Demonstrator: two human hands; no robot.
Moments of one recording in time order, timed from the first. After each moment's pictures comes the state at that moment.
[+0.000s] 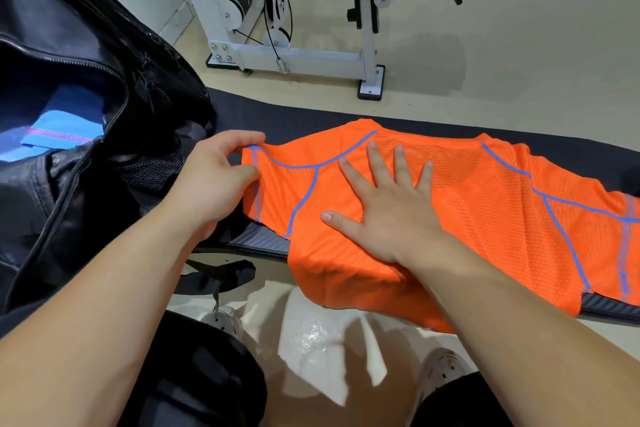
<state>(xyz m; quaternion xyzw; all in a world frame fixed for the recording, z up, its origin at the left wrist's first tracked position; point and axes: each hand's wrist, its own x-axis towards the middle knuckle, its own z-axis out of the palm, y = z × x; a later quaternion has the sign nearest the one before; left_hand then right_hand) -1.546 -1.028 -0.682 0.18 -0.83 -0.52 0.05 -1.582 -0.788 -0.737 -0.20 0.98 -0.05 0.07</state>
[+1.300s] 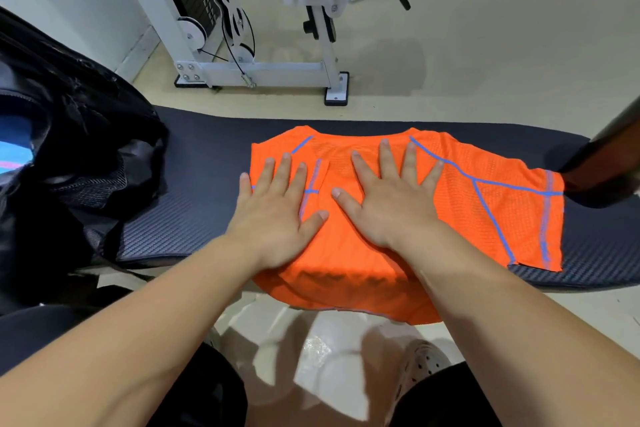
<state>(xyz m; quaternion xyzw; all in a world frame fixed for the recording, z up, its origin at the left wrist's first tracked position) -1.553 -0.916 -0.731 -0.04 -0.99 -0.03 -0.12 -1.590 -0.723 -0.730 -0.08 0.99 -0.04 0.09</state>
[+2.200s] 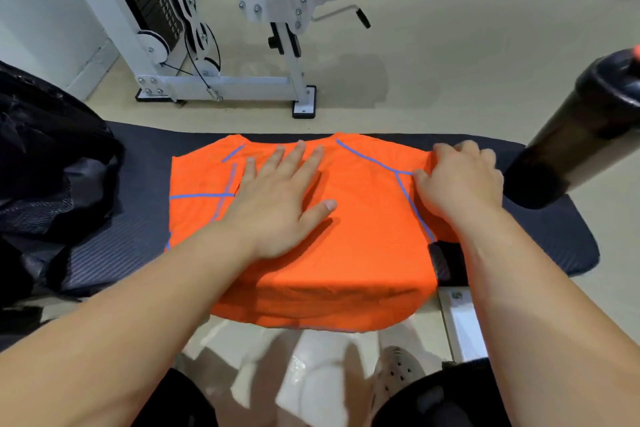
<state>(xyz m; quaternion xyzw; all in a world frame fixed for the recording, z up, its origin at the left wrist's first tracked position) -1.577 -0.870 -0.693 -0.15 -0.98 -0.07 -0.05 -1.615 -0.608 -0.695 0.13 0.99 -0.05 -0.01</state>
